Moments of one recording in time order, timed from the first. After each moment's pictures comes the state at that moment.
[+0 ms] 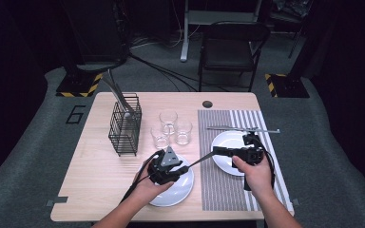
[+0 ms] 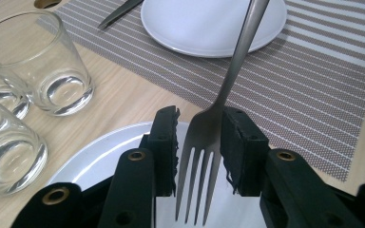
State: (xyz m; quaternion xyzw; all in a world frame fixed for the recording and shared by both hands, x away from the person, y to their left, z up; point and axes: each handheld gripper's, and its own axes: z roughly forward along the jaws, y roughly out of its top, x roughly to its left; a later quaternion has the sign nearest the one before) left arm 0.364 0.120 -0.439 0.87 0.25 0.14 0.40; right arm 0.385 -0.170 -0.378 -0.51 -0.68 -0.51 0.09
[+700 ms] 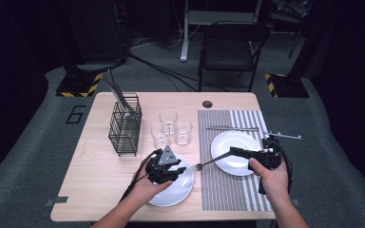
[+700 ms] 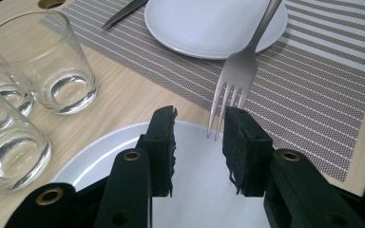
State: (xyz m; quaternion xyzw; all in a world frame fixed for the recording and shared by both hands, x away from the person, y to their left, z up) left arm 0.367 0.126 -0.438 0.86 0.26 0.14 0.41; right arm 0.372 -0.215 -0.379 -0.54 -0.65 -0.53 0.06
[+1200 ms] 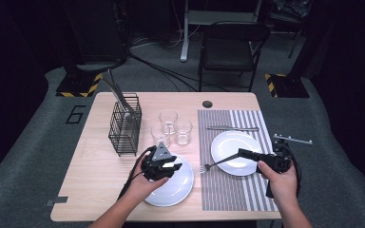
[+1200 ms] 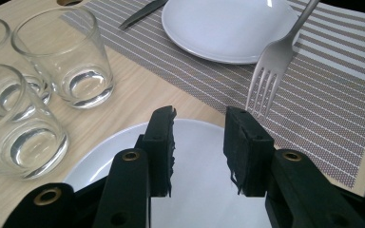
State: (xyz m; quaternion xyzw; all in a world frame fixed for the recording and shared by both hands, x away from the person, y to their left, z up) left arm 0.373 0.140 -0.435 0.85 0.29 0.14 0.42; right arm 0.361 -0.236 -0.380 -0.55 -0.64 -0.53 0.05
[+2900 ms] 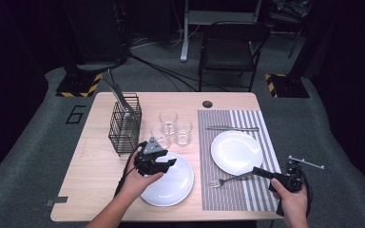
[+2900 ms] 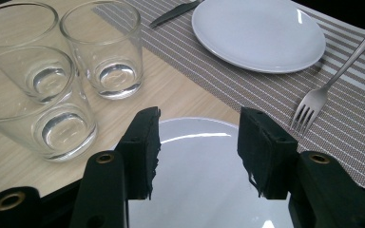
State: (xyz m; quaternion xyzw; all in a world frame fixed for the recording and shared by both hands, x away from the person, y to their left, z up) left arm 0.385 0.159 -0.435 0.83 0.33 0.14 0.43; right arm 0.336 -0.290 -0.452 -0.63 -0.58 -0.51 0.07
